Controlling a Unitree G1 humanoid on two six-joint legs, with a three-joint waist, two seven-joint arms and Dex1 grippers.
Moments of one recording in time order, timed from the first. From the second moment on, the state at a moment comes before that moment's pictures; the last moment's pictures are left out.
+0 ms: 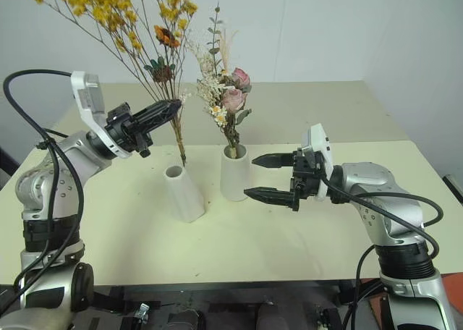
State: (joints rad) left arm -0.73 0.49 0.27 -0.07 -0.79 0.68 -0.87; right arm -0.56 -0.69 -0.03 -0.19 0.65 0.54 1.16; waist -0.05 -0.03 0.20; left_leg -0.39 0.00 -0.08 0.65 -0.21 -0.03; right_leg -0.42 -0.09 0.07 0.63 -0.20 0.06
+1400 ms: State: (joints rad) left arm -0.63 0.61 0.26 -0.14 -0.86 0.62 -0.94; right arm -0.56 -0.67 -0.03 -0.17 0.64 0.53 1.15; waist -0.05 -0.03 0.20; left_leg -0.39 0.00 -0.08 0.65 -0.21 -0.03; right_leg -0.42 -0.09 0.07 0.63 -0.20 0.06
